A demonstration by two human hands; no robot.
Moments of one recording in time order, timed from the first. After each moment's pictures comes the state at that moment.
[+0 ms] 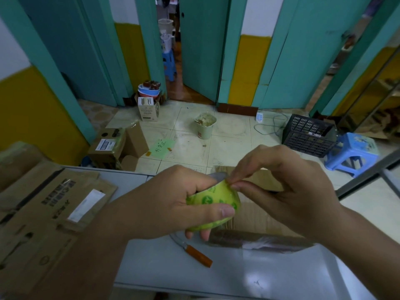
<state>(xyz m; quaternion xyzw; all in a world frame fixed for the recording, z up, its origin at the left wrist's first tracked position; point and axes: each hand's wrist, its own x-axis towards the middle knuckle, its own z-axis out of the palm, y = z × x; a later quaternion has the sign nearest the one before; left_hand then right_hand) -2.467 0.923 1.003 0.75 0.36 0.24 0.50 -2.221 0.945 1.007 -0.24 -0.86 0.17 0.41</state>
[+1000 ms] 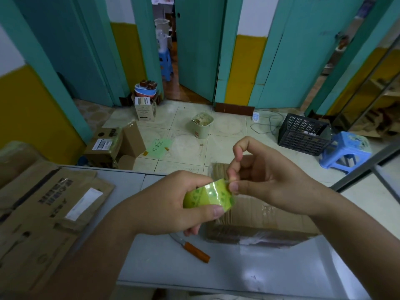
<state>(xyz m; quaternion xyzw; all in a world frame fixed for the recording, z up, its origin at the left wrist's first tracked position) -2.468 0.927 0.968 0.74 0.37 0.22 0.52 -2.215 0.963 0.990 -0.30 -0.69 0.59 0.29</state>
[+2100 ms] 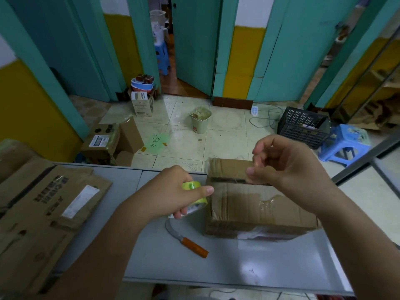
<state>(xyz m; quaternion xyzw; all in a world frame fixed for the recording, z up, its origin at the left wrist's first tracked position) -2.460 0.957 0.916 0.69 0.57 0.16 0.41 -2.176 0.969 0.965 -0.43 -0.63 0.50 0.40</state>
